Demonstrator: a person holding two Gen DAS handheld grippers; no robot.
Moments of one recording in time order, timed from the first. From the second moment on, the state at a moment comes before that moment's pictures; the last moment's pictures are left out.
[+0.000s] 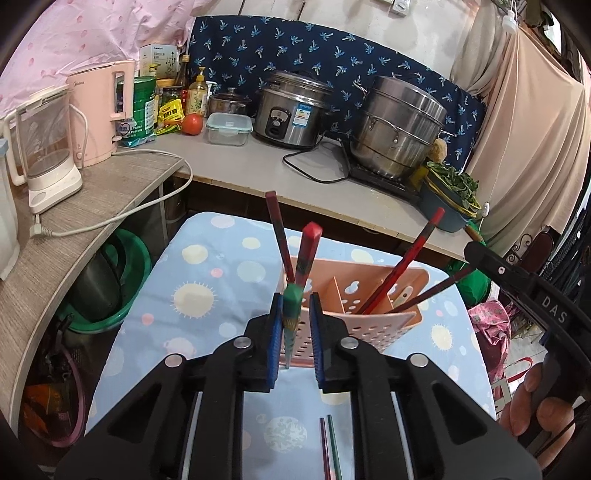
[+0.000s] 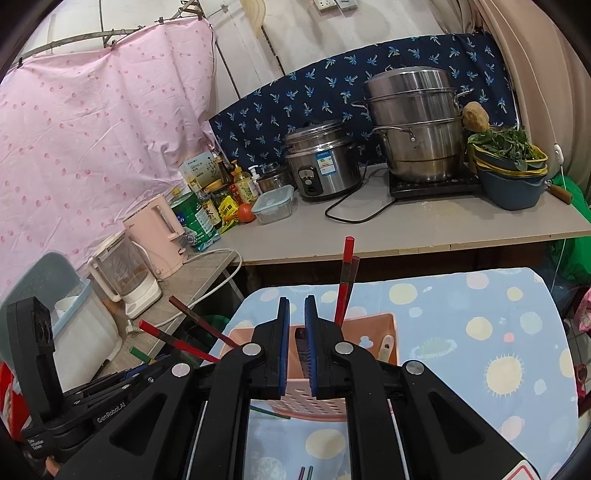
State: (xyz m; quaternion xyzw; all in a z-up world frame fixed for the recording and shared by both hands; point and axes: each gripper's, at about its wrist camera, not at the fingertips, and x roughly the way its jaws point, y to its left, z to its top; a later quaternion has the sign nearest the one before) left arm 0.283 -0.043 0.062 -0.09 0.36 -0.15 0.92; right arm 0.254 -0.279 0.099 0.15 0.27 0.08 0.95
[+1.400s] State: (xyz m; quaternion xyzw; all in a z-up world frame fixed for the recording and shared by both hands) left arm 0.340 -0.091 0.171 -0.03 0.22 -0.15 0.96; right arm 0.270 -0.287 0.102 0.14 0.27 0.07 0.95
